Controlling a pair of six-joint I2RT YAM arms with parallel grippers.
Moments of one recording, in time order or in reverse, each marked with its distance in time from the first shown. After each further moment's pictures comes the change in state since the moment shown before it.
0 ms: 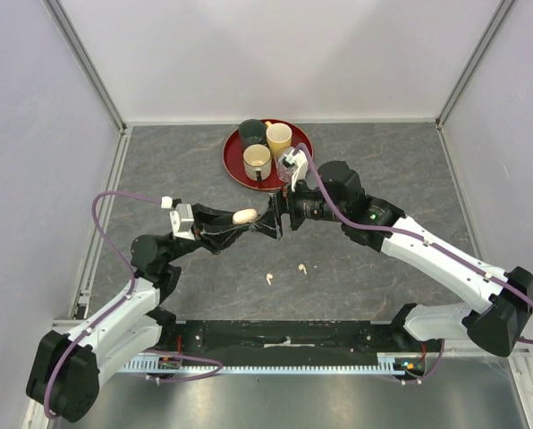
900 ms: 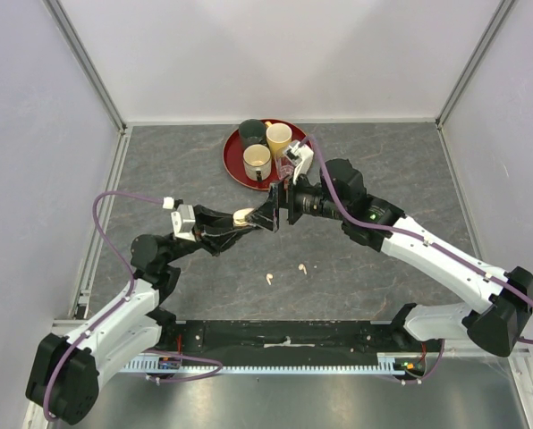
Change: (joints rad) left arm 0.000 -0.023 0.000 -0.044 0.015 0.013; right arm 0.000 0.001 0.000 0.074 0.021 0.084
